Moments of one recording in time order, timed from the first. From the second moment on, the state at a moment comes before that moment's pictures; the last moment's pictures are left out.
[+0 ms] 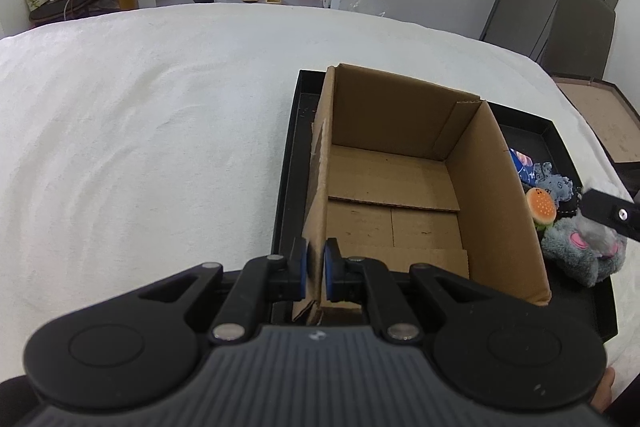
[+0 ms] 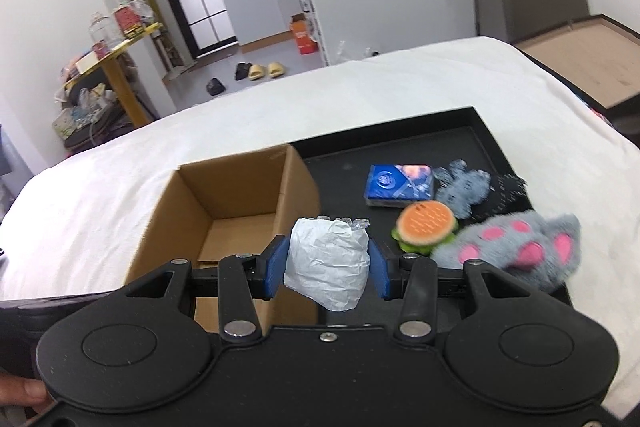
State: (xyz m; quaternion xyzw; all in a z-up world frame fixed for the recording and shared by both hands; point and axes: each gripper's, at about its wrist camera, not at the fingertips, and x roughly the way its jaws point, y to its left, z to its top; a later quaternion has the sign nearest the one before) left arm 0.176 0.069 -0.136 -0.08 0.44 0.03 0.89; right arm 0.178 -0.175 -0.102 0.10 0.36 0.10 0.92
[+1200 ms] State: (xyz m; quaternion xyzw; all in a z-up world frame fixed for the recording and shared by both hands) left arm 0.178 0.080 -0.144 -0.12 0.44 0.01 0.89; right arm 0.204 -0.055 -0.079 -0.14 0.31 0.27 0.90
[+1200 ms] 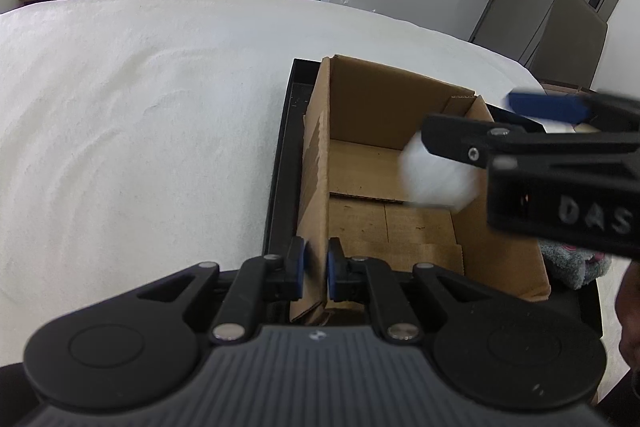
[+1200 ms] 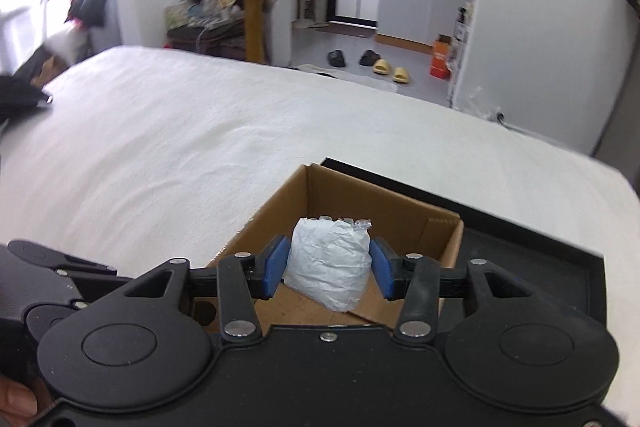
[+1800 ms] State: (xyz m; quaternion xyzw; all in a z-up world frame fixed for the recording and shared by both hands) left arm 0.182 0.065 -0.138 -0.06 0.45 0.03 0.89; right arm 0.193 -0.116 -0.081 -0.08 0.32 0.17 0.93
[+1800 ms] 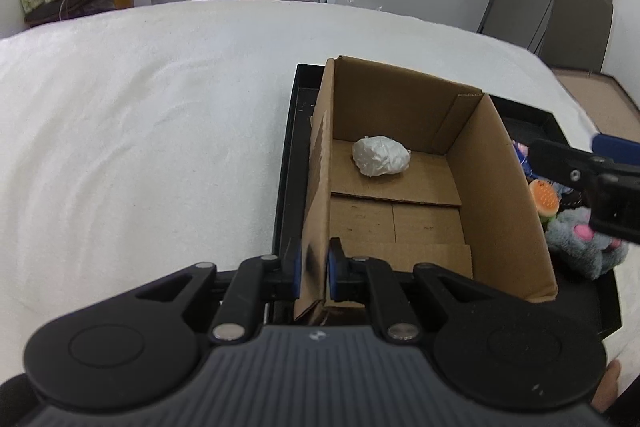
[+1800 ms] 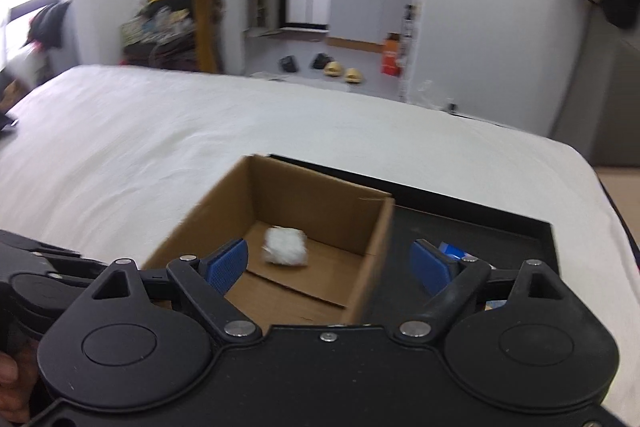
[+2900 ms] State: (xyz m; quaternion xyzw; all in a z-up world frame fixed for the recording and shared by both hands) left arm 0.197 0.013 -0.129 0.04 0.45 0.12 0.88; right arm 0.205 -0.264 -0.166 0.25 0.40 -0.11 0.88
